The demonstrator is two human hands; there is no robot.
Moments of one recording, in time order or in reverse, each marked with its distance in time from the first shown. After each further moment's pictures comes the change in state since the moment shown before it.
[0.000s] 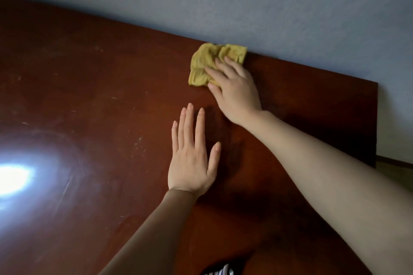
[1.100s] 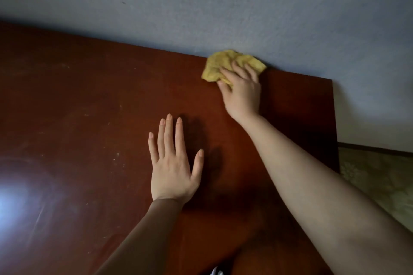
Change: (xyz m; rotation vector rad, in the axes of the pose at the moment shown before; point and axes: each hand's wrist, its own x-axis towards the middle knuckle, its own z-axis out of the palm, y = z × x) left_hand 0.001 0.005 -0.002 0.067 -0.047 -0.013; right_hand -0.018 0.042 -0.020 0.049 0.150 0.454
